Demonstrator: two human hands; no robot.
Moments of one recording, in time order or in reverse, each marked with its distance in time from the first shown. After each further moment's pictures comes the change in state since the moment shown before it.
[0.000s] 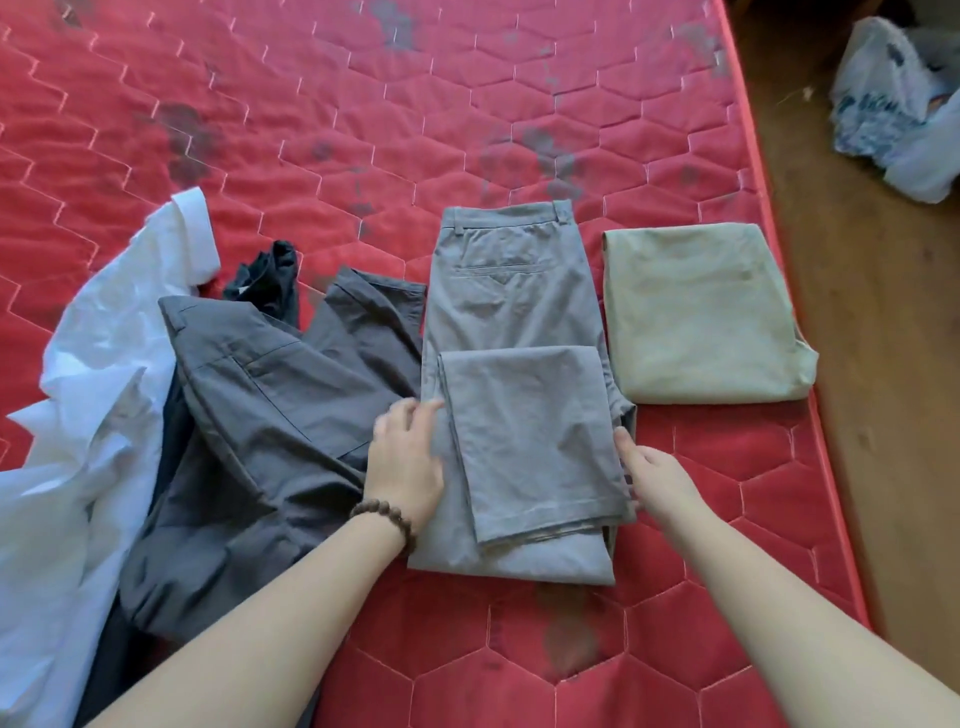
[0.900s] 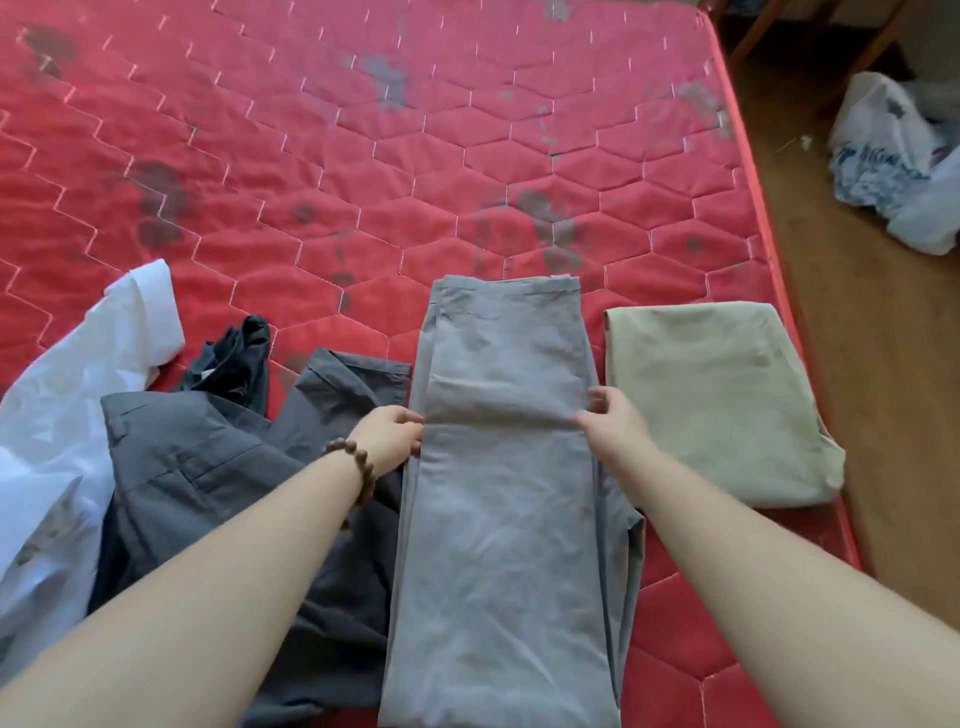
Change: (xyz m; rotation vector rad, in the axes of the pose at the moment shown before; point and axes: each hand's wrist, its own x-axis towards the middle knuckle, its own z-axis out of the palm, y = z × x) left_hand 0.172 -0.016 -0.009 -0.570 -0.348 -0.477; right_hand 0.124 -0.128 0.006 -0.012 0.062 -0.082
